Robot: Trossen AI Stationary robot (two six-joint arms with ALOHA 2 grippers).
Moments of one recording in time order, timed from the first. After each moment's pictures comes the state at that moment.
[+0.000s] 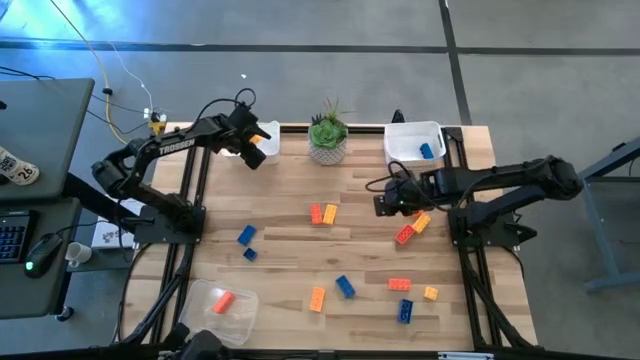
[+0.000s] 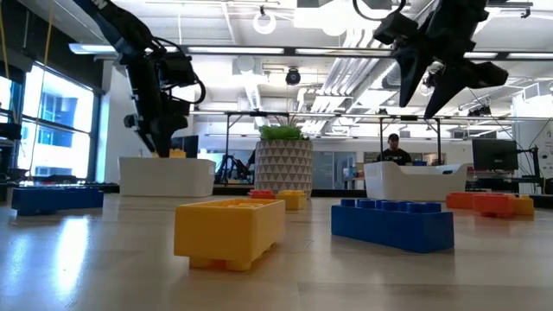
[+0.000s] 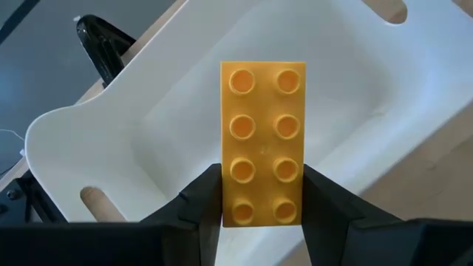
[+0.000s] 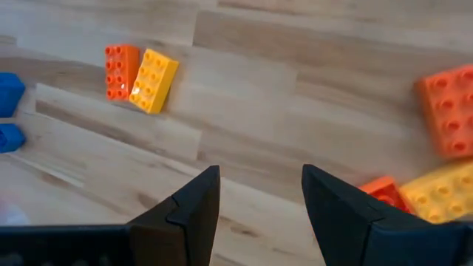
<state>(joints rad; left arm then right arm) 0.95 1.43 0.89 -0.63 -0.19 0.06 0.05 1.23 0.97 -0.89 0.15 1.40</state>
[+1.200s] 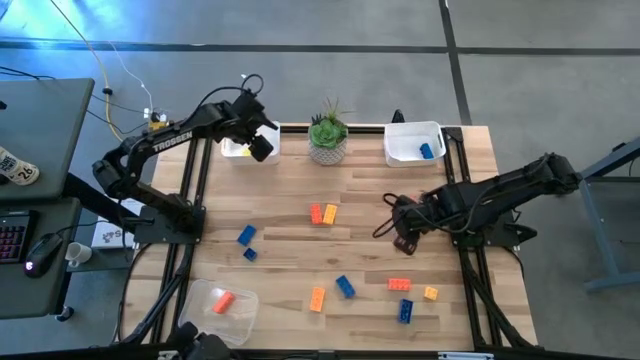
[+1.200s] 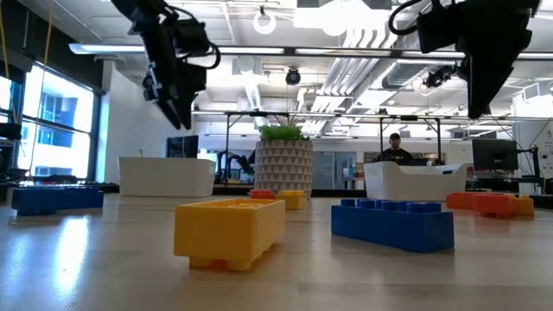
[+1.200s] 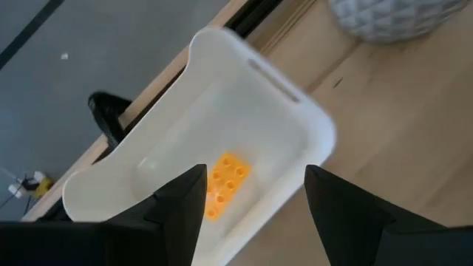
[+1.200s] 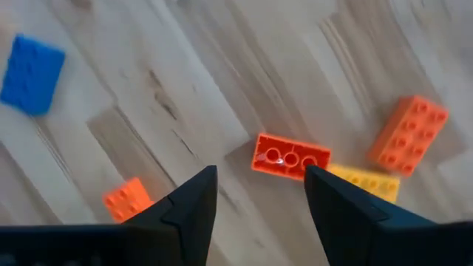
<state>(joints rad) 0.85 1.43 1.15 -0.83 -0.16 0.02 0.25 1.23 0.97 -1.07 0.09 0.75</state>
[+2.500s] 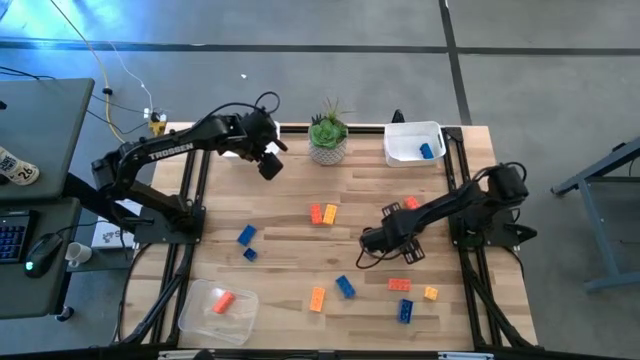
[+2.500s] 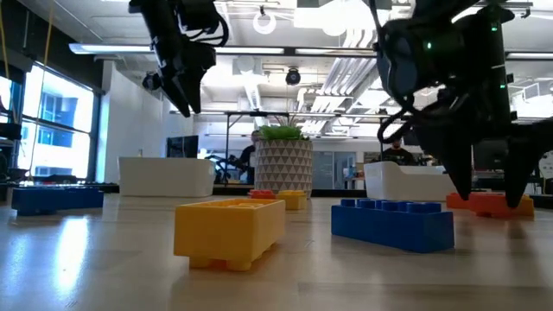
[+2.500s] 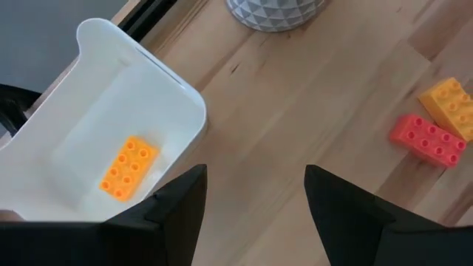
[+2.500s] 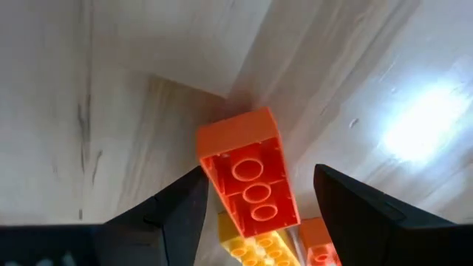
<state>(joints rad) 0.63 1.40 1.19 -0.94 -0.11 -0.17 0.25 1.74 0.97 -1.06 0.16 -0.13</state>
